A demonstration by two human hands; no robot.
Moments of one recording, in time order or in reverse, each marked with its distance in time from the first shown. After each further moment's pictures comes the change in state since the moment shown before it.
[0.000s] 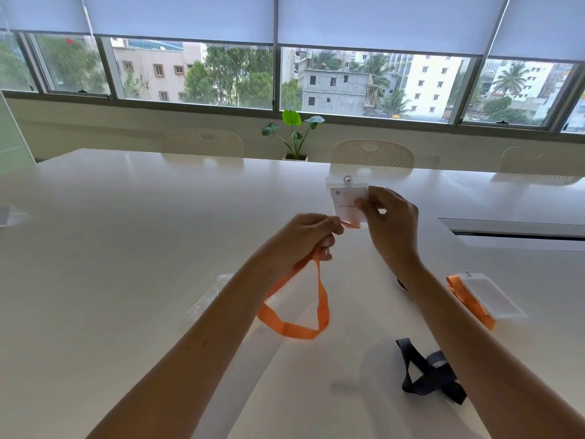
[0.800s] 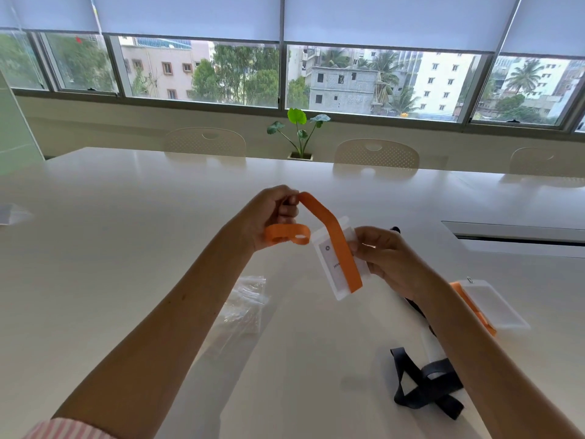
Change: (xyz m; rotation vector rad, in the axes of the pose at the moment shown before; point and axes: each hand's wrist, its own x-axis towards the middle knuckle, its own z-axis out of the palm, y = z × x) left_hand 0.030 0.017 -0.049 -0.417 0.080 -0.169; right_hand -0.020 0.025 -0.026 0.892 -0.794 0.553
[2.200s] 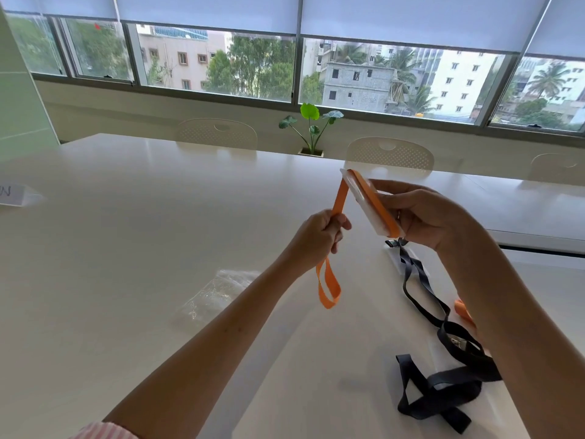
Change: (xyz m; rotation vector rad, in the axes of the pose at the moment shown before) left_hand 0.017 -0.061 0.043 0.714 0.129 0.416; right_hand 0.035 -0.073 -0.017 0.198 0.058 0.223
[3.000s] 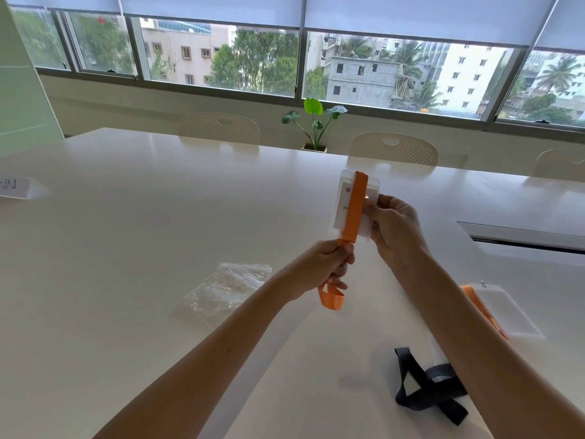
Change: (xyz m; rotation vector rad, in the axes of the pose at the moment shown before) left_hand -0.032 -0.017 0.011 -0.223 -0.306 -0.214; right_hand 0.013 0.056 0.034 0.063 0.482 -0.215
